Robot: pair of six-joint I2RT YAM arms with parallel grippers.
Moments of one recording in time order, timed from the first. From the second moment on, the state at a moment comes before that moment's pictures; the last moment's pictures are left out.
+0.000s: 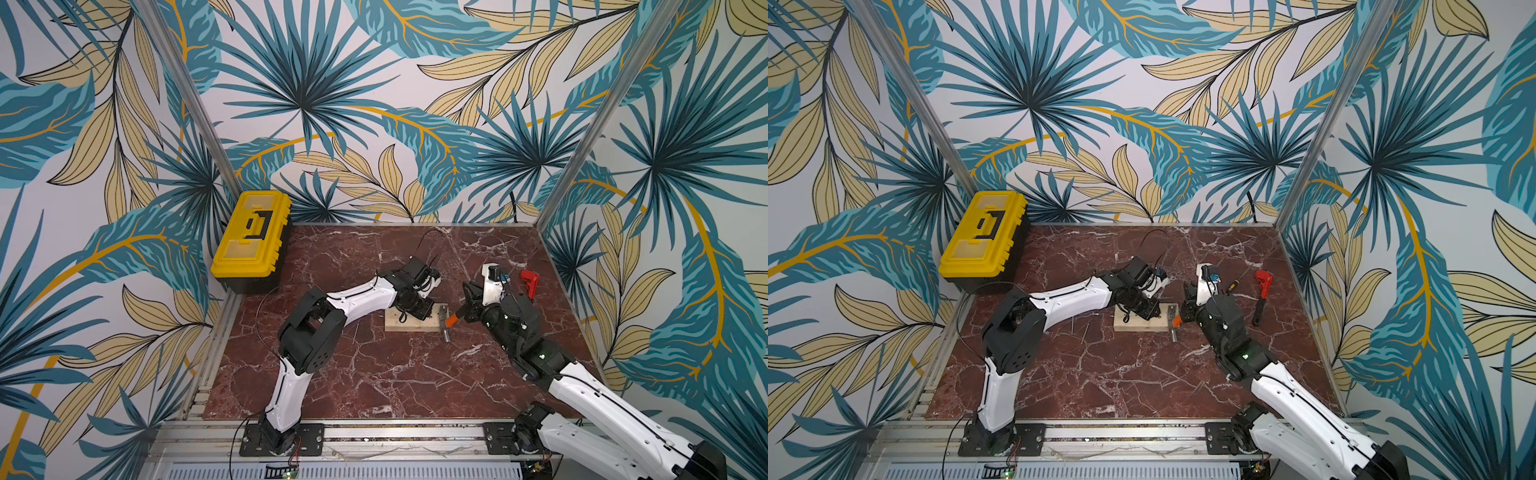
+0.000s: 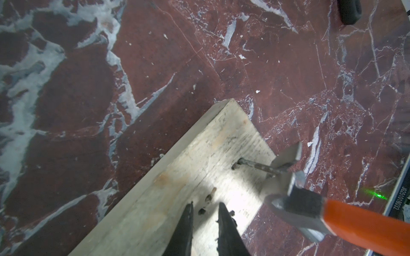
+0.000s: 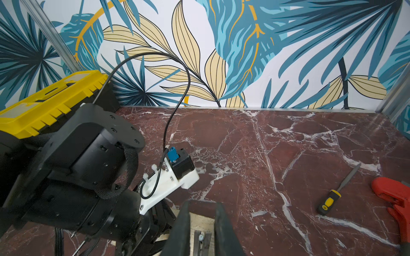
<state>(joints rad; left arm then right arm) -0.75 2.09 1.54 -0.55 0.27 -0.18 0.56 0.85 0.60 0.01 0.31 0.22</state>
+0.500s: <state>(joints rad) -0.74 2.12 1.57 -0.59 0.29 -0.21 0.61 0.85 0.59 0.04 0.37 0.19</state>
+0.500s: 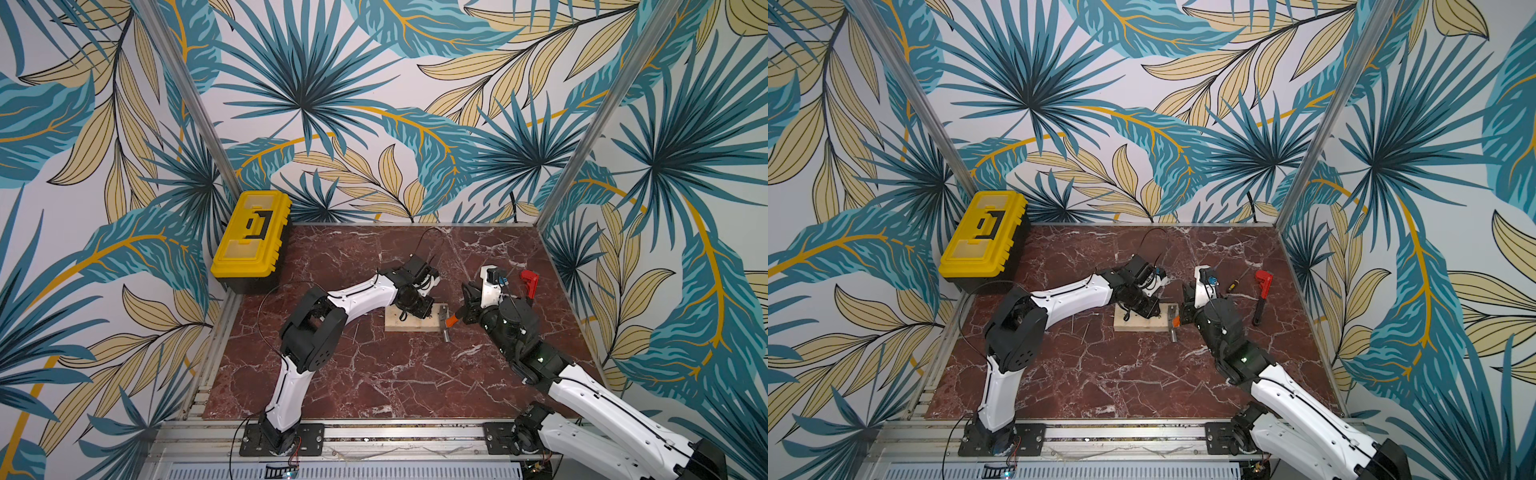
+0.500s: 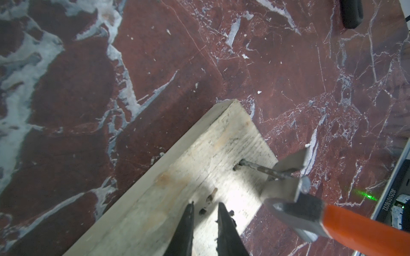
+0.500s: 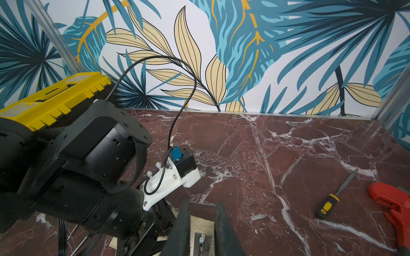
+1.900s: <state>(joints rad) -0.73 2.13 1.59 -0.60 0.32 -0.23 0.66 0.73 0.48 0.11 0.44 0.19</state>
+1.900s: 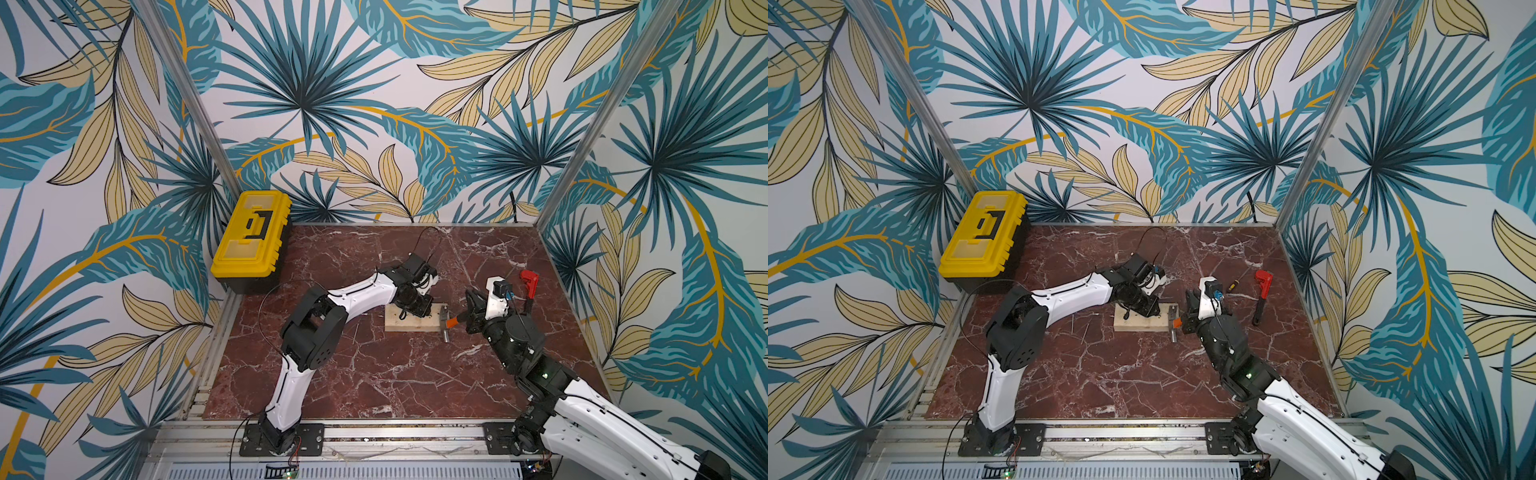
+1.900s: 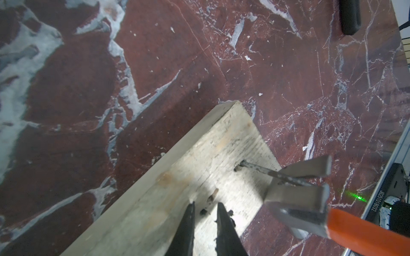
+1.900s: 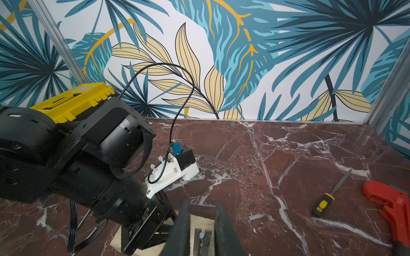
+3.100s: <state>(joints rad) -0.72 2.13 1.59 -0.60 0.35 -0.23 0.66 0.65 0.44 0.08 0.44 0.20</state>
